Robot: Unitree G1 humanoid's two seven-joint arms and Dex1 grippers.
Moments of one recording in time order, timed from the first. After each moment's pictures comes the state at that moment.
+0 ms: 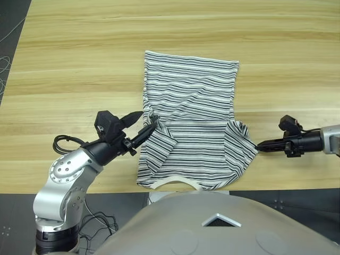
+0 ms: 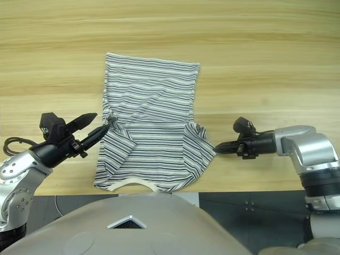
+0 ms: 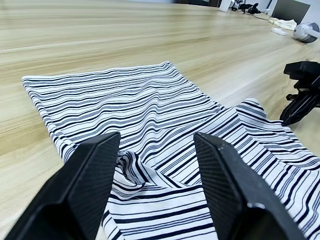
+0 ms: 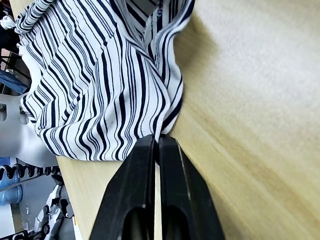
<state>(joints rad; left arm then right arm) 0.50 0.56 0.16 -0.68 -0.59 0.52 -0.61 -0.02 -0.98 0.21 0.01 0.46 0.81 1.29</state>
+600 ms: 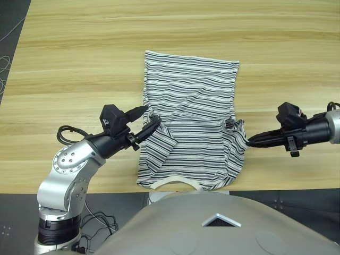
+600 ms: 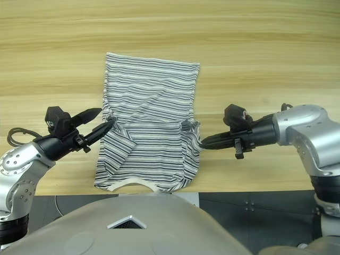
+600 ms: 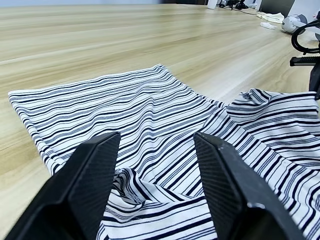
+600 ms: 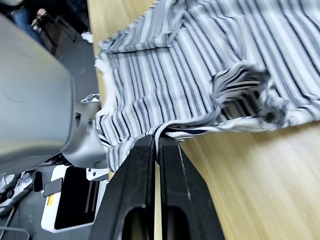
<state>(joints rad) 0.41 0.58 0.11 -0.63 -0.56 0.50 -0.65 -0.04 -1.03 0.12 -0.40 0.59 0.83 1.34</state>
